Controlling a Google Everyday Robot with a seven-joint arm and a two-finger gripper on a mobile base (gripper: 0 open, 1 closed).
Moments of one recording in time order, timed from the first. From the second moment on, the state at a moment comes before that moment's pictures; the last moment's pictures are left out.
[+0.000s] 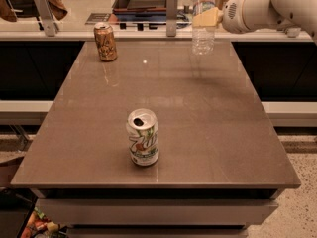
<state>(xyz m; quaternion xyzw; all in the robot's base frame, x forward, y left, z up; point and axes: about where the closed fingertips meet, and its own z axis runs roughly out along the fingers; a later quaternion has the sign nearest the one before) 0.758 -0.156 0.960 -0.09 0.86 0.25 0.44</state>
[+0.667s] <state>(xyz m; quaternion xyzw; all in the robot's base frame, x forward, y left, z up) 0.745 -0.154 0.958 -0.19 0.81 0.31 0.45</state>
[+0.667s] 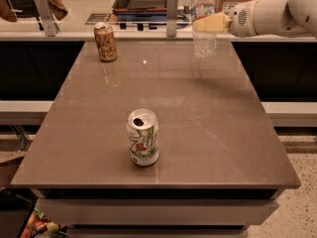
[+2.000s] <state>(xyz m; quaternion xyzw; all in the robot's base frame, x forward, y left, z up) 0.708 -0.116 0.942 -0.32 0.72 0.31 0.53</state>
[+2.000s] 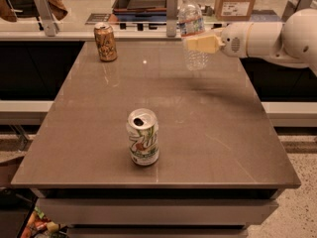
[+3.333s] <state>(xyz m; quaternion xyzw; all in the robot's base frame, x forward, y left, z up) 0.716 -0.098 0.929 -0.32 0.70 0.28 0.57</state>
